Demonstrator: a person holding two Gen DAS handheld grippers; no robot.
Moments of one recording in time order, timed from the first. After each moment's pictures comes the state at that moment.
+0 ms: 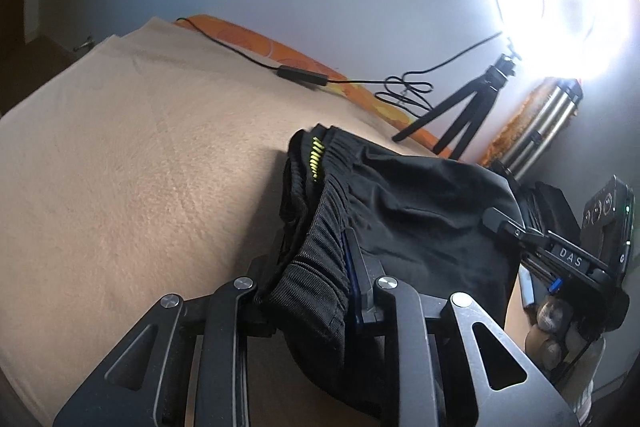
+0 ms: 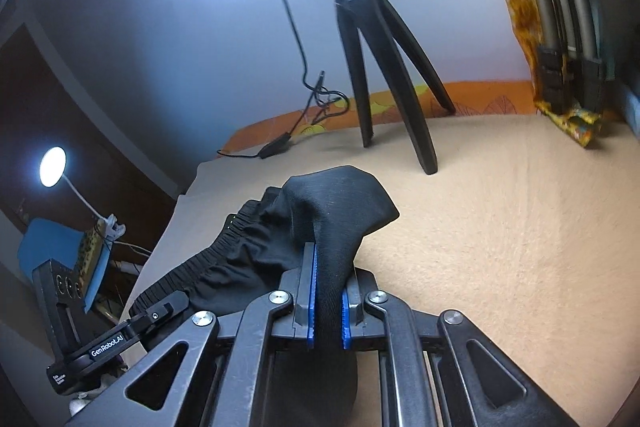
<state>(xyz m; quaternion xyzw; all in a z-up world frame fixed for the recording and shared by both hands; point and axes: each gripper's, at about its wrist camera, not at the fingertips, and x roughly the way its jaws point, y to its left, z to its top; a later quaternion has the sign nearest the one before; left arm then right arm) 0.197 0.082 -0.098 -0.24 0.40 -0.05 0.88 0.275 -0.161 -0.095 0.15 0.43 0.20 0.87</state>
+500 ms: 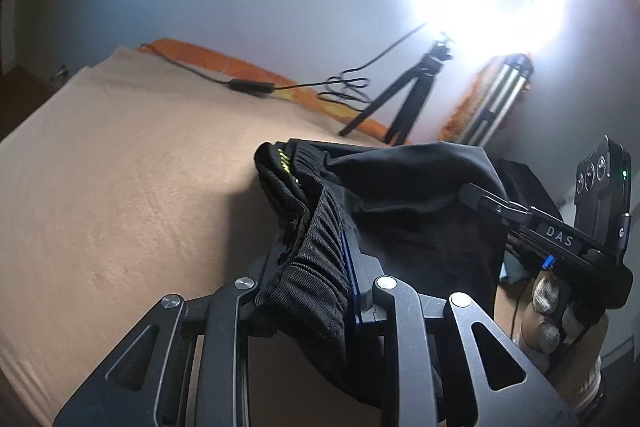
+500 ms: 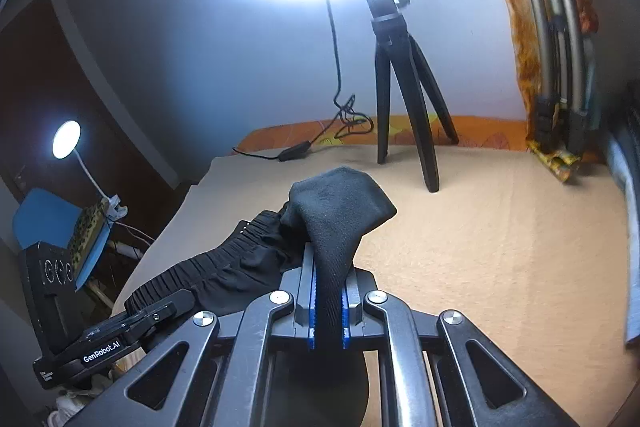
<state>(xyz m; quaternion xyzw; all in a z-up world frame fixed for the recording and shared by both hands) 0.169 0.055 -0.064 -0.21 0.38 -0.11 0.90 0.243 -0.155 -0.056 0.10 0.40 0.21 0.89</state>
